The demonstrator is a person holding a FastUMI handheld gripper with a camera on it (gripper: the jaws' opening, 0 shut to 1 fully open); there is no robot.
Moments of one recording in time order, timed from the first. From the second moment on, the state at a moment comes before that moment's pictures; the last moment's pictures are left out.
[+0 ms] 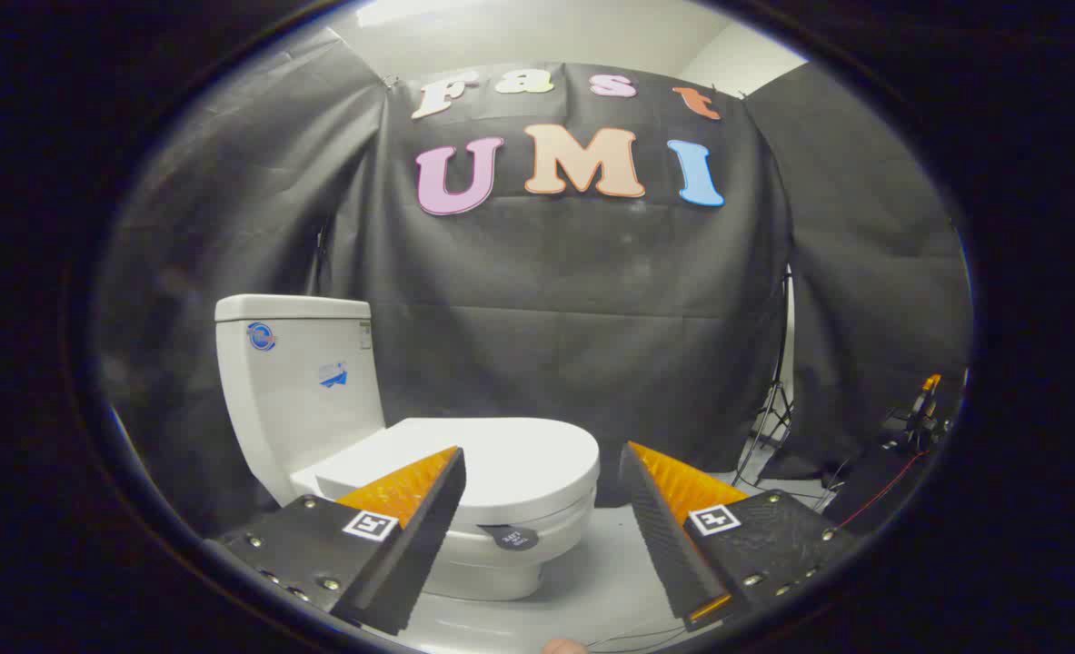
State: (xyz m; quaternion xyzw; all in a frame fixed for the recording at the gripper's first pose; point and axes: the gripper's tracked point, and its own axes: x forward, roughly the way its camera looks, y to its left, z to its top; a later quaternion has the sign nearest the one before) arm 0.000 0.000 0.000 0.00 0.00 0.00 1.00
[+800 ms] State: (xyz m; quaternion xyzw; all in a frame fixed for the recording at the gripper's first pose) arm 0.022 -0.011 -0.016 0.02 0.02 -0.03 1.00
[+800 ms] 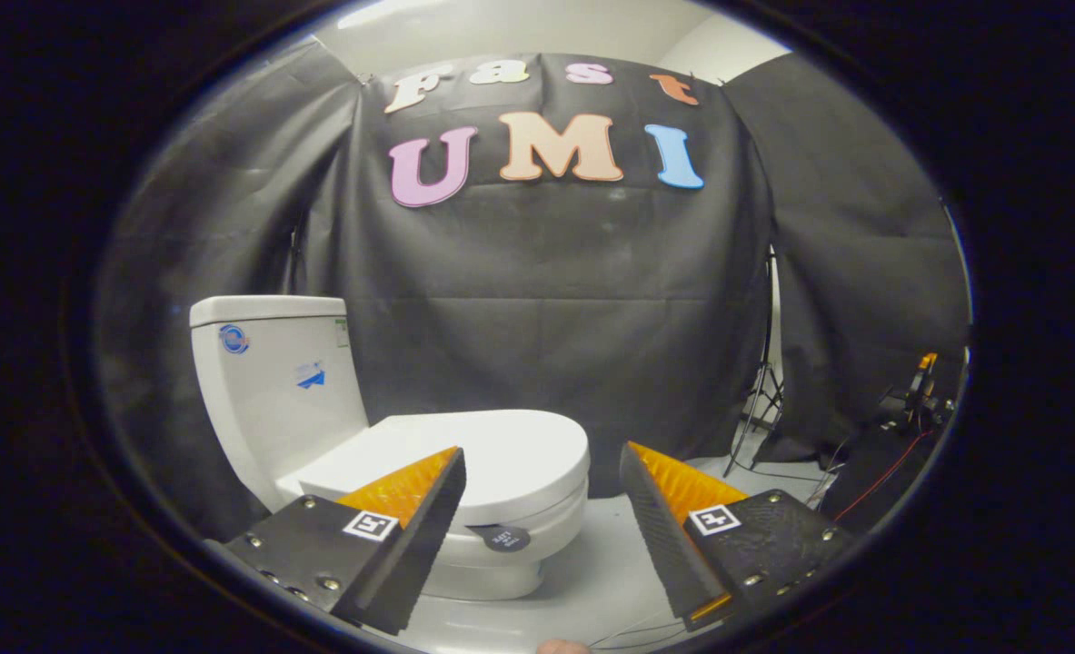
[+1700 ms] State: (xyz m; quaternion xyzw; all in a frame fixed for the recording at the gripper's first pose) arm 0.069 -0.023 -0.127 0.19 0.22 -0.07 0.95
